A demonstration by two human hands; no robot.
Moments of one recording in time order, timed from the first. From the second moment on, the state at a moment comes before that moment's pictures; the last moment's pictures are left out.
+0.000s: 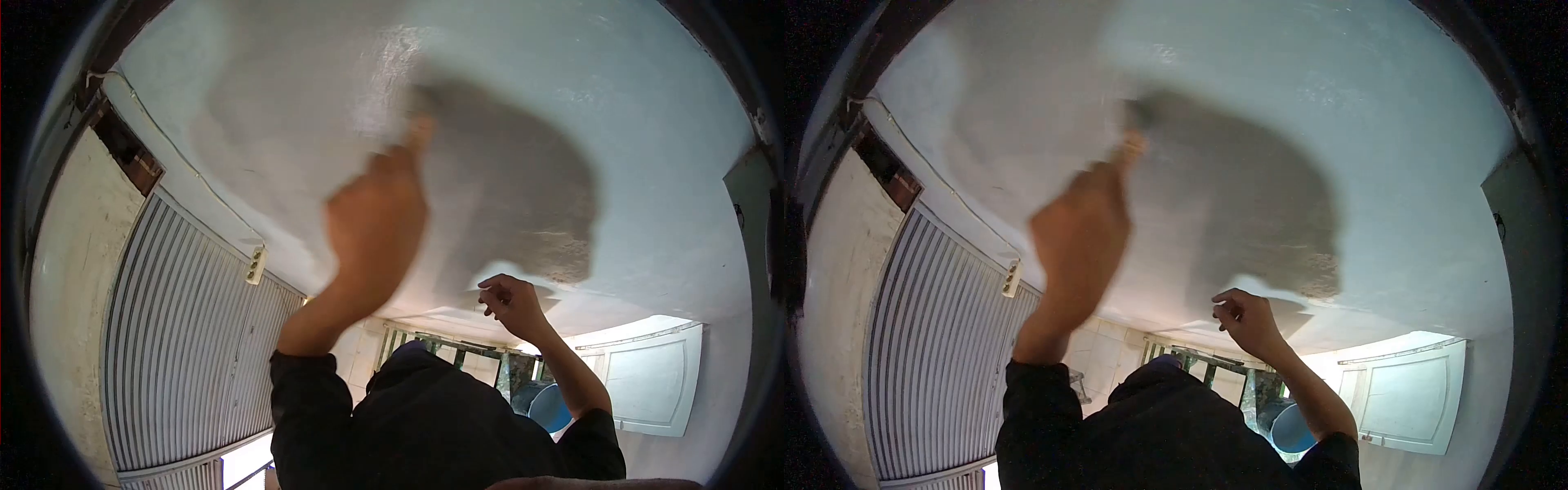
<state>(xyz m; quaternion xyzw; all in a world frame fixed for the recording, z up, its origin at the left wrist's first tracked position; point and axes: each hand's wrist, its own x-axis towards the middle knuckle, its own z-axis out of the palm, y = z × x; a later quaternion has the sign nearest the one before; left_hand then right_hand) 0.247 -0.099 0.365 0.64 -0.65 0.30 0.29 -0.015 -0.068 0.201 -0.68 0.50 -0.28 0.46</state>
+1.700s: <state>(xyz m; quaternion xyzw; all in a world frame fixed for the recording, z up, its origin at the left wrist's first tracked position) 0.144 -0.047 0.160 0.39 -0.57 -0.64 0.34 -0.083 0.020 0.271 -0.69 0.64 -0.25 0.22</state>
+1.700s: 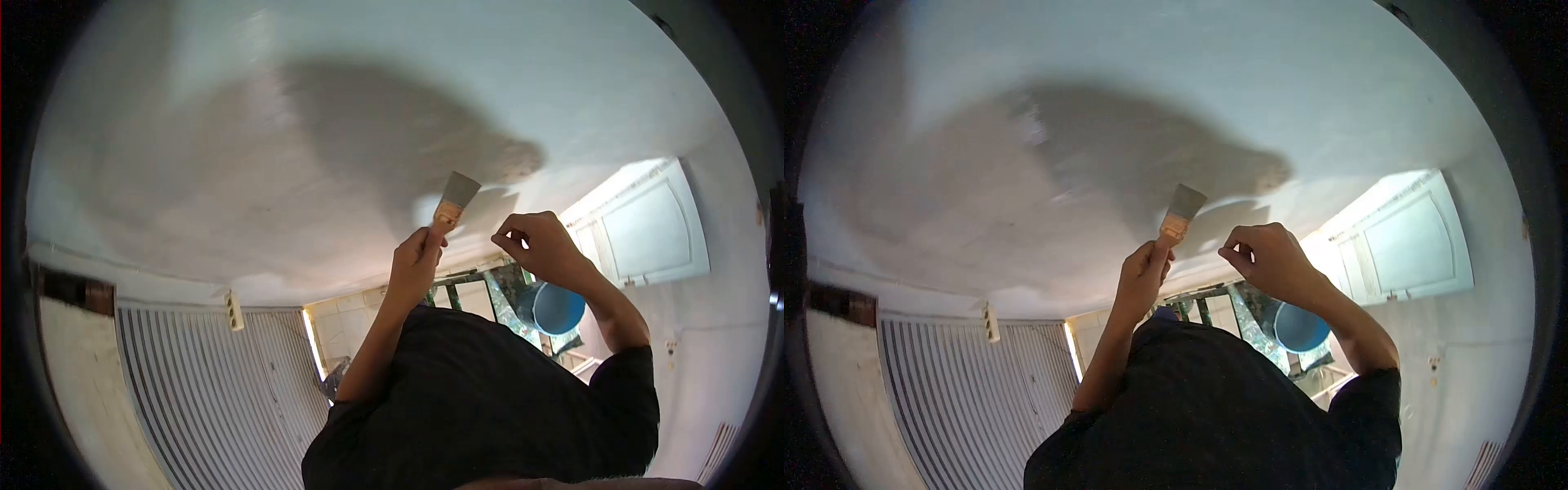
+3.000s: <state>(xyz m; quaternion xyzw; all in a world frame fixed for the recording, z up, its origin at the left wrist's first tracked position) 0.062 -0.031 0.133 0.18 -0.73 -0.65 0.09 -0.083 0.162 0.240 -0.38 0.82 -0.42 -0.08</state>
